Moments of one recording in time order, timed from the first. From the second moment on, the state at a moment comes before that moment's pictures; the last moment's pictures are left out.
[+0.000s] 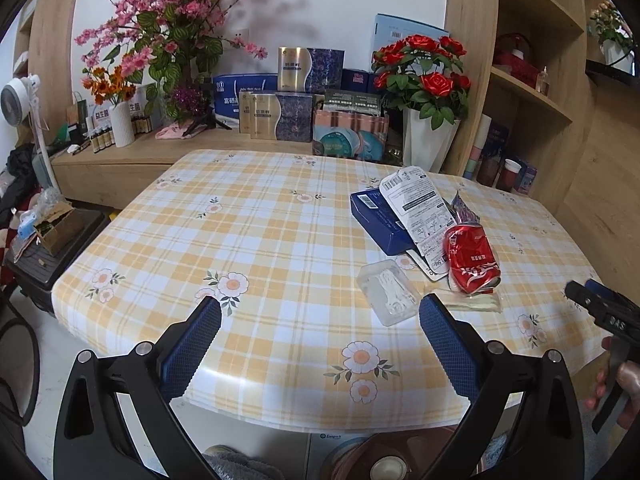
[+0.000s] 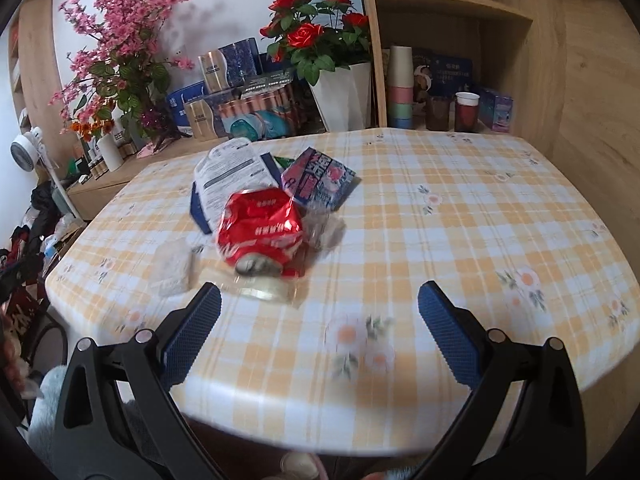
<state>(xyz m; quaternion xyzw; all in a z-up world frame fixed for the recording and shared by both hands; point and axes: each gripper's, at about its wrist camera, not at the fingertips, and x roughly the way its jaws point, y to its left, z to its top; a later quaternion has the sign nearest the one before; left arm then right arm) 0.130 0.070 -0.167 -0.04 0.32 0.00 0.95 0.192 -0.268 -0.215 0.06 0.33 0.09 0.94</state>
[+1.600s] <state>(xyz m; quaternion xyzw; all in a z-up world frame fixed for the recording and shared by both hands) 0.187 0.044 -0.225 -0.09 0.37 -0.05 0.92 0.300 -0.203 -0.216 0.12 0.38 0.22 0.89</state>
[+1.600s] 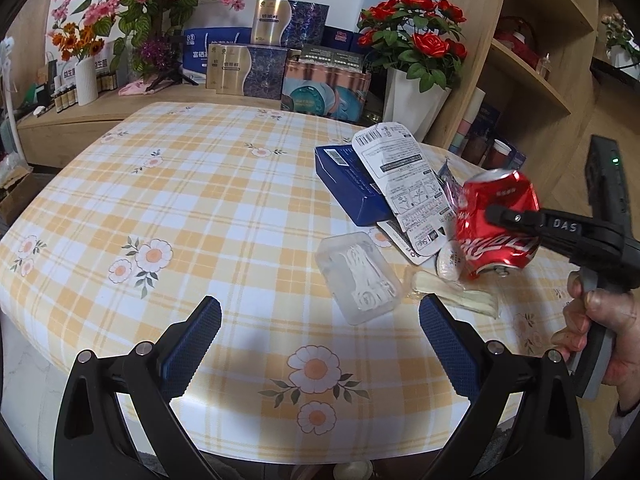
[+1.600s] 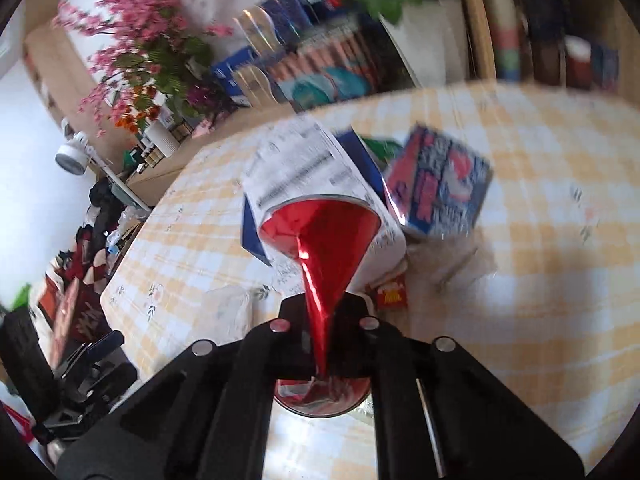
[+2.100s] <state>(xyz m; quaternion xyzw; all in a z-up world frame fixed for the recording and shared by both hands) 0.247 0.010 -0.256 -0.10 0.44 -0.04 0.89 0.262 -0.226 -0.221 0.09 0.35 0.17 0.92</state>
